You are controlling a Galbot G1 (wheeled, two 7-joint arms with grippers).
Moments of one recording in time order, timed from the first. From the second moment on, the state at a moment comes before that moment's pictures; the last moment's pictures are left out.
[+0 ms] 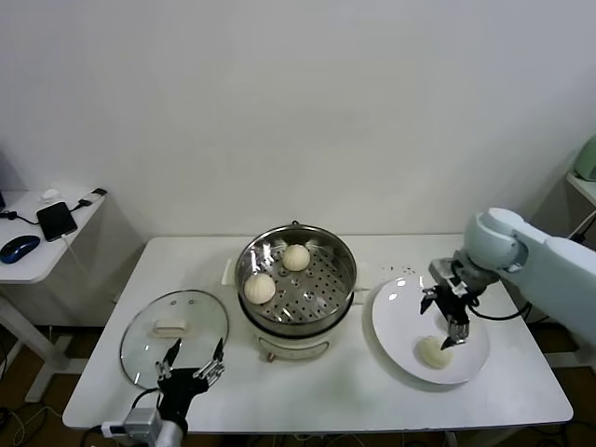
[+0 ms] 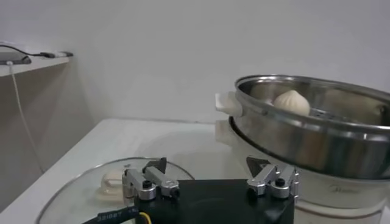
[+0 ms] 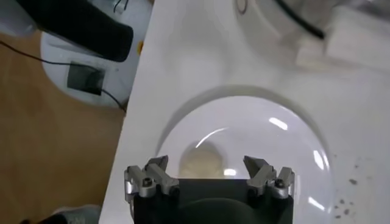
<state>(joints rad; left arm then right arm) 1.72 -1.53 -0.56 -2.16 -0.12 0.26 0.00 0.00 0.54 -0.74 1.58 -0.11 -0.30 -1.41</state>
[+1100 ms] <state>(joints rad) 1.71 -1.53 -0.55 -2.13 -0.11 0.26 0.00 -0.26 0.65 -0.55 1.38 -0.31 -0.24 -1.34</state>
